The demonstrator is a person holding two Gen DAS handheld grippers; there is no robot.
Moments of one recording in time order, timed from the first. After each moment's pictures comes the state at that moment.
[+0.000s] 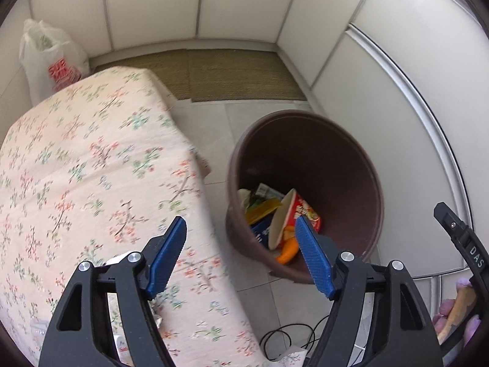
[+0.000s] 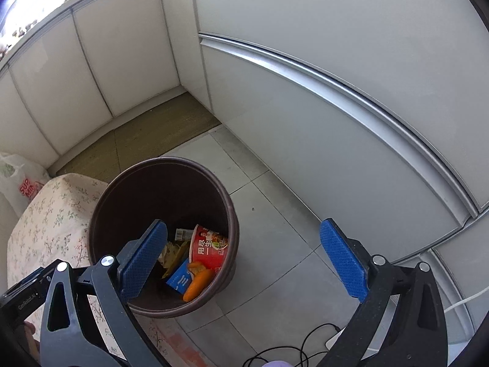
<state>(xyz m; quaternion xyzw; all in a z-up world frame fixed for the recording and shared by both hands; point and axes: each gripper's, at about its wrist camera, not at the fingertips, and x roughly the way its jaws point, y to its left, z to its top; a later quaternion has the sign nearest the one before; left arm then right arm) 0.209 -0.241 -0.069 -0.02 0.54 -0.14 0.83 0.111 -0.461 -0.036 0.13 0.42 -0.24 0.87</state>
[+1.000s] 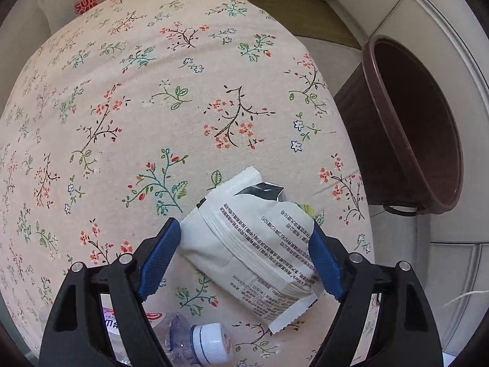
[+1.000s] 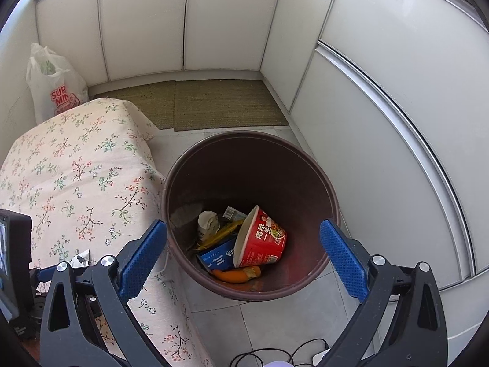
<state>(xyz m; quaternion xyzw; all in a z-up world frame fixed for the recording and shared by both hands) 0.195 -0.126 -0.171 0.02 0.63 -0.08 0.77 0.163 -0.319 -0.046 -0.03 0.46 -0.14 0.88</state>
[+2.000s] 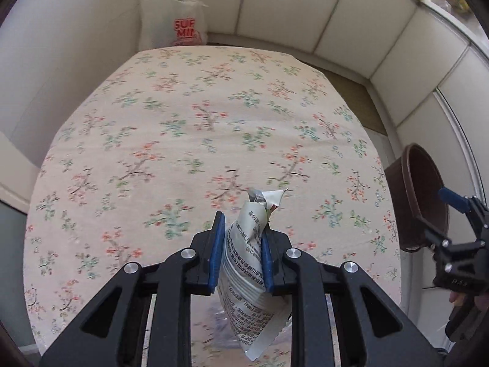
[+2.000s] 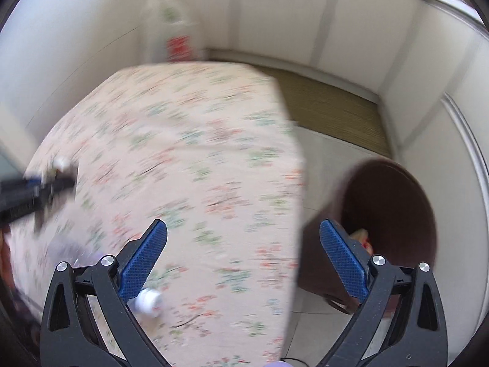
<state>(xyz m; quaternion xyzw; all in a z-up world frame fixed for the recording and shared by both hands) 0.135 0.071 -0.084 -0.10 0.52 0.00 0.85 0.162 -0.151 -0.071 -0.15 0.49 0.16 0.85</state>
